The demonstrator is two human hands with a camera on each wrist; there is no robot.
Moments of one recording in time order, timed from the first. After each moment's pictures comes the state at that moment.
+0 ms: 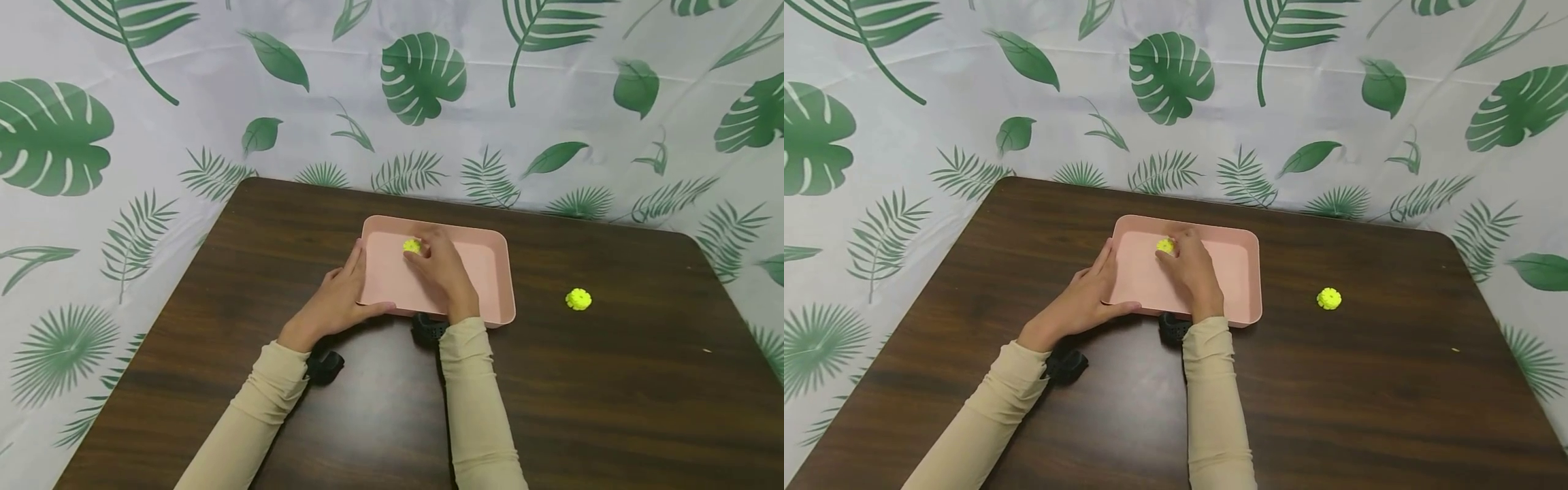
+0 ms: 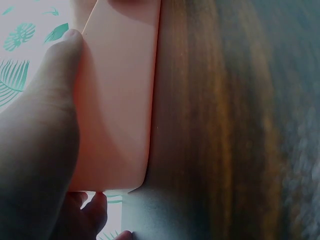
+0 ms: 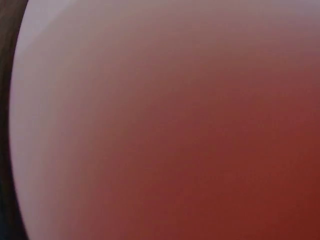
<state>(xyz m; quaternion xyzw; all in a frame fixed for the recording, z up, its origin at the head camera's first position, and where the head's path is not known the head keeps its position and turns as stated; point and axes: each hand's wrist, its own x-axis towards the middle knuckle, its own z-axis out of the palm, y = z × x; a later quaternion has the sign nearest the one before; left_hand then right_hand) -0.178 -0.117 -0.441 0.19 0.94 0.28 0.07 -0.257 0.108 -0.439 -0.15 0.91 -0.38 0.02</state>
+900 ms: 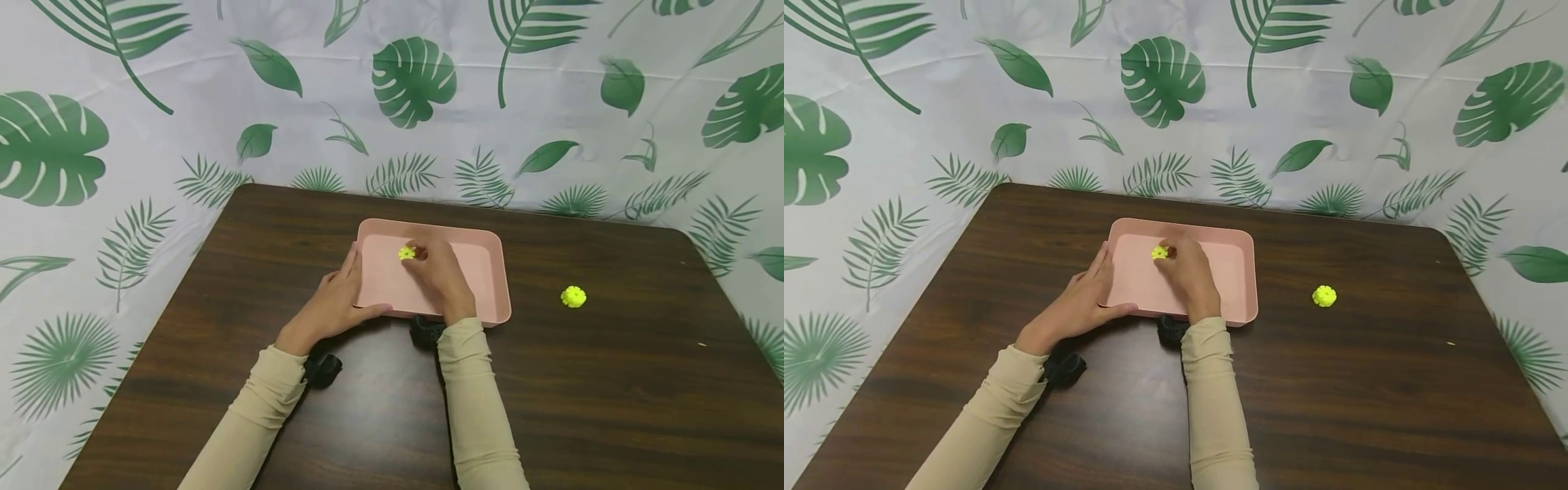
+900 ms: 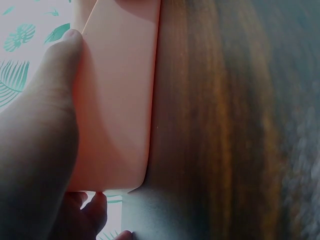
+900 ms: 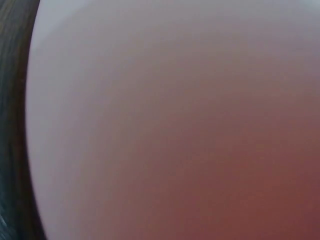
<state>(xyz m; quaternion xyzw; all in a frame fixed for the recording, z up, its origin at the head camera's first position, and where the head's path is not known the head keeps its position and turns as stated) -0.176 -0.116 -0.442 0.19 0.94 0.28 0.06 -0.254 0.110 -0.443 -0.13 0.91 -0.40 0.01</state>
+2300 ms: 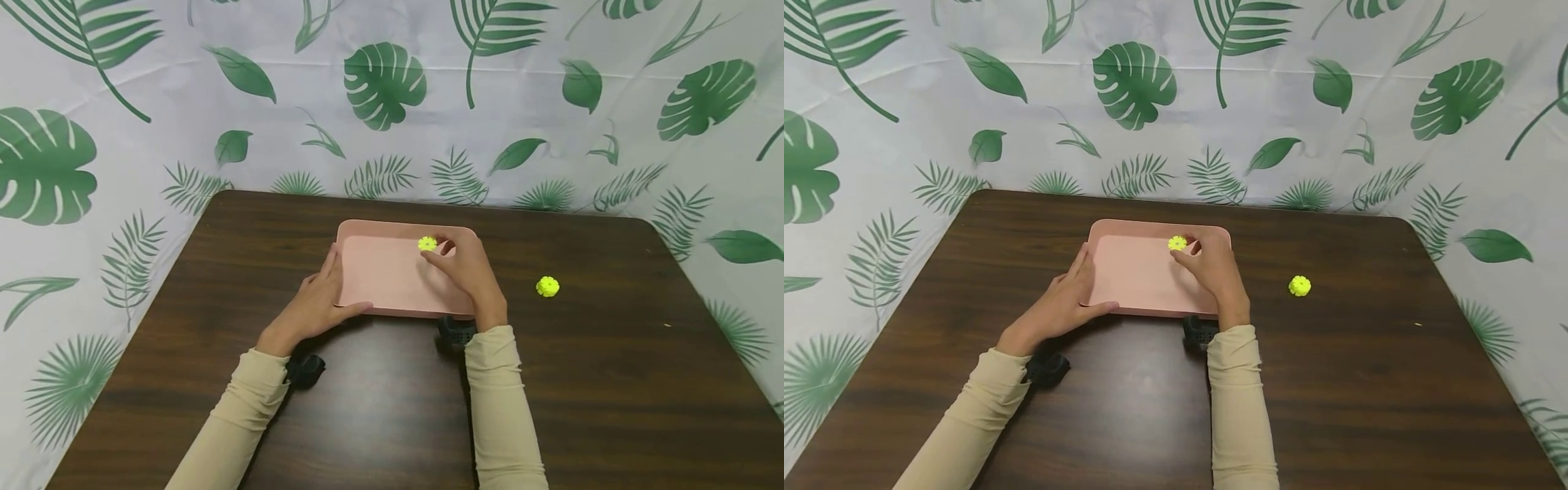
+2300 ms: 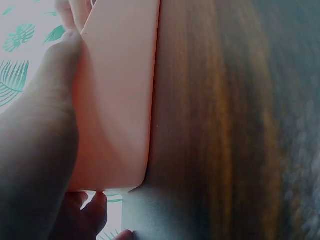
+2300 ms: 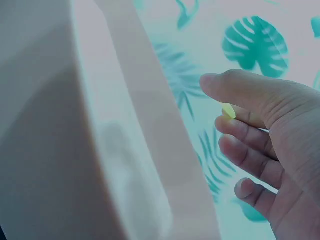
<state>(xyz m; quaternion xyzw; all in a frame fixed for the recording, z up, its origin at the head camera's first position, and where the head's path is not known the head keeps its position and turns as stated) -0.173 -0.114 -0.438 0.20 0.94 0.28 0.07 -0.223 0.182 -0.402 -0.15 0.90 -0.39 -0.08</state>
